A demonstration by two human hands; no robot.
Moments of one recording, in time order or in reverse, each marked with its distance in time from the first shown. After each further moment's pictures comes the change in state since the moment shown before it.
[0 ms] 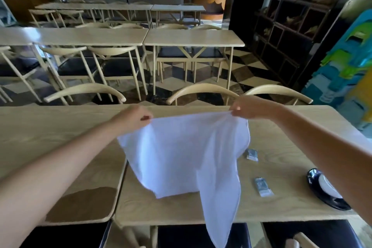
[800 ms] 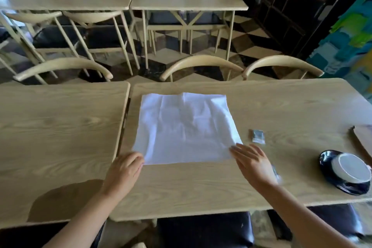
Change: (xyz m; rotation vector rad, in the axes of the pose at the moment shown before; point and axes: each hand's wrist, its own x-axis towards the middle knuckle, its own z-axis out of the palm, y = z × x) left_hand -0.074 -0.045 0.190 0.141 0.397 0.107; right_hand -0.007 0.034 0.254 0.077 0.729 -0.108
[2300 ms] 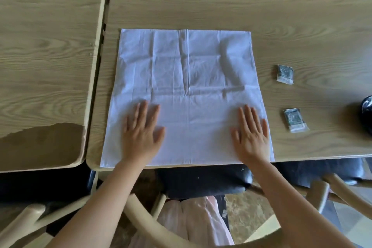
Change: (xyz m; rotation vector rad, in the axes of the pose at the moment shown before) left_hand -0.061 0.041 0.129 0.071 -0.485 -0.384; right_hand -0.096 -0.016 0.112 -0.106 -0.512 0.525
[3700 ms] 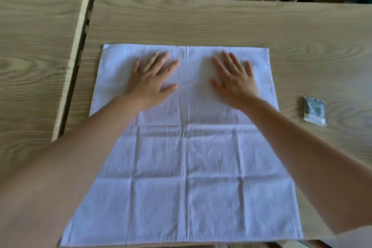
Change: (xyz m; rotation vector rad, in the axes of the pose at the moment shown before) left_hand 0.249 -0.002 -0.015 0.006 0.017 0.268; right_hand 0.259 -0.045 -0.004 -0.024 0.006 -0.328
